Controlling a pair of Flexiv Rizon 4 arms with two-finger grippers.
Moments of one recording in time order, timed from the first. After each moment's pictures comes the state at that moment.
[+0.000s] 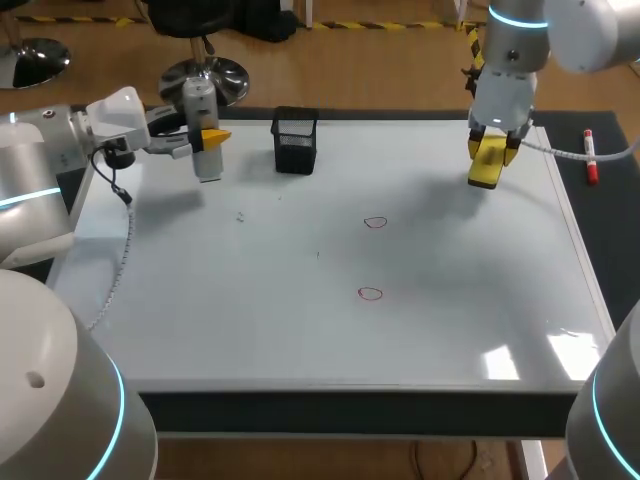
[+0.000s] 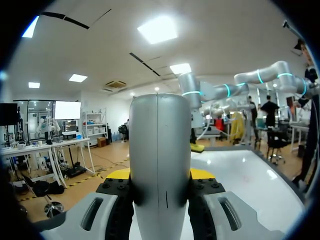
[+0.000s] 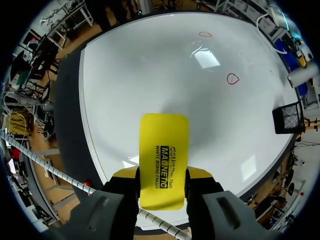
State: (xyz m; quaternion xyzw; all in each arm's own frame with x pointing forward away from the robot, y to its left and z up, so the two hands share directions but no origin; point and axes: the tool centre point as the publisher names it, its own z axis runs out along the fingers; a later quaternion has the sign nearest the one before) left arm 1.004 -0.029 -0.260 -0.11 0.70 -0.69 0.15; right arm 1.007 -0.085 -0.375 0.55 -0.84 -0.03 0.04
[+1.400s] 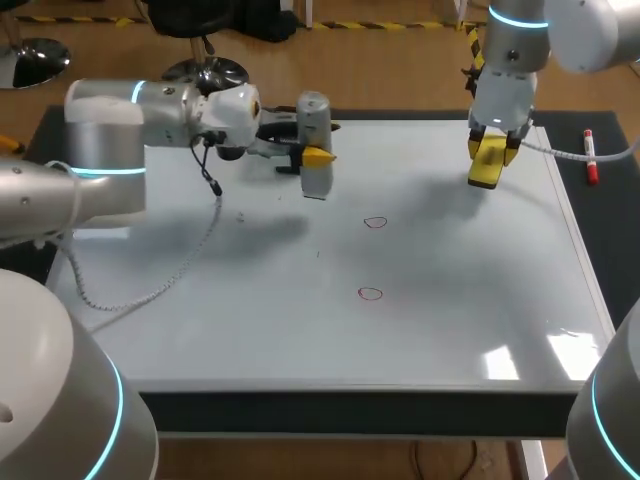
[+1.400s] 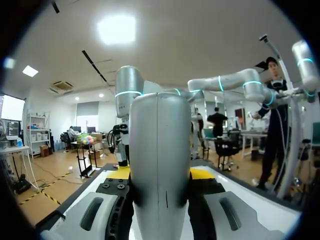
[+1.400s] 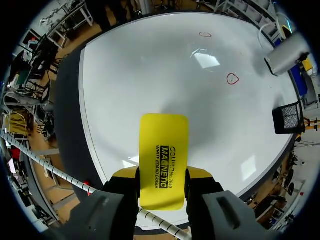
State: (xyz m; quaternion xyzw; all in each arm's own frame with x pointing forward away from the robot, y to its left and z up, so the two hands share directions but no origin) left arm 0.928 -0.219 -0.245 0.07 0.68 -0.73 -0.05; right arm 1.007 -0.085 -0.375 0.55 -0.84 -0.02 0.04
